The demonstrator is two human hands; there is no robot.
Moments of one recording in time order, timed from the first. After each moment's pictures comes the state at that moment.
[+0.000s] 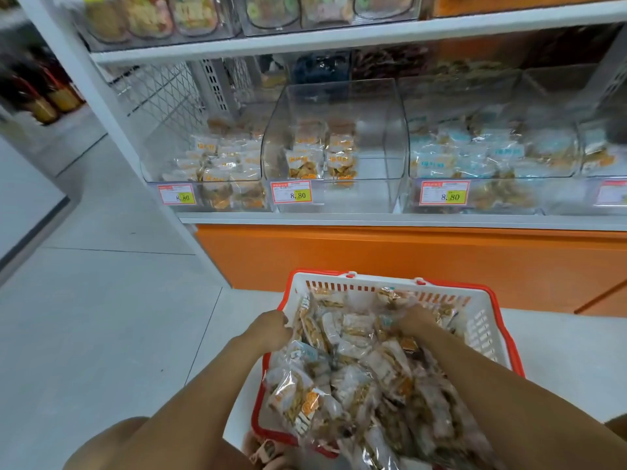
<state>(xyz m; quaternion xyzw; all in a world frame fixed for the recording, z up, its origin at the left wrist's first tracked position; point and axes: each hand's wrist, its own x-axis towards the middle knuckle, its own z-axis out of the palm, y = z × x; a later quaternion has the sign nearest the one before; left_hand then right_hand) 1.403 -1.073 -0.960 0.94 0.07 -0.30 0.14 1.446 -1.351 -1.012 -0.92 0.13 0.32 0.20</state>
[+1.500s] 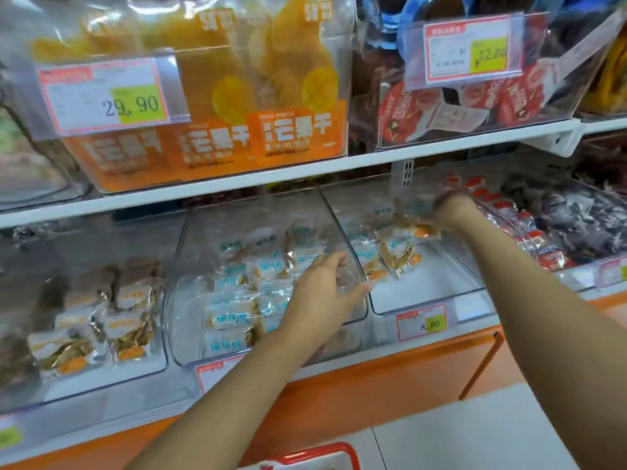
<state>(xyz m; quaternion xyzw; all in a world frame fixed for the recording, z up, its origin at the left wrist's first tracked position) 1.603 -1.465 -0.794 0.90 -0.22 0.00 0.37 1.676 -1.728 -0.766 -0.95 0.25 -0.02 0.18</state>
